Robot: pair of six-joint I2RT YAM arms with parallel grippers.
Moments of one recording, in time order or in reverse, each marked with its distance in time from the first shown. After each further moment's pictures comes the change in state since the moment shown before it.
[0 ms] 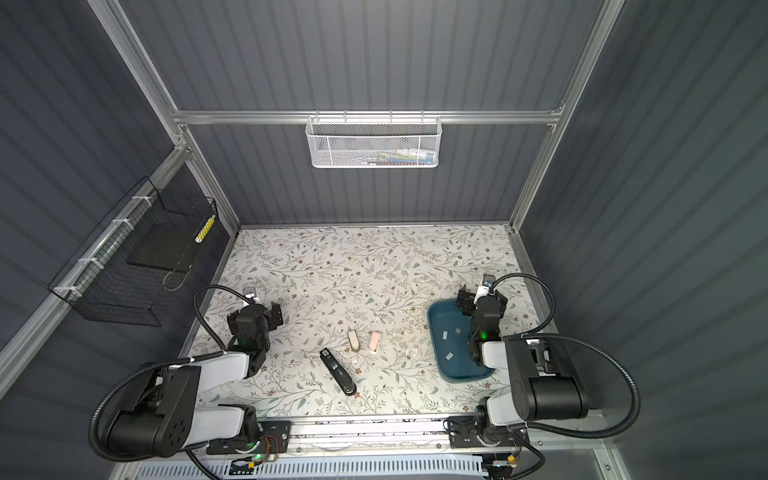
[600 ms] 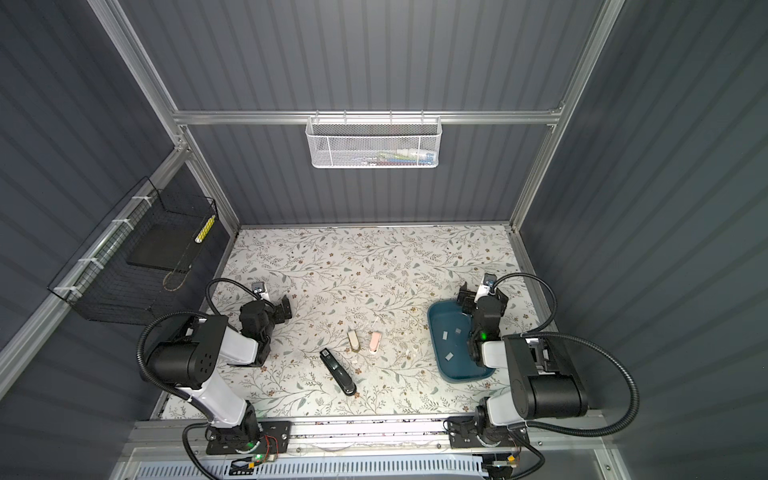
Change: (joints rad) left arm 0.042 0.343 0.052 0.371 0.254 0.017; right arm 0.000 0.007 0.000 0.034 0.004 0.000
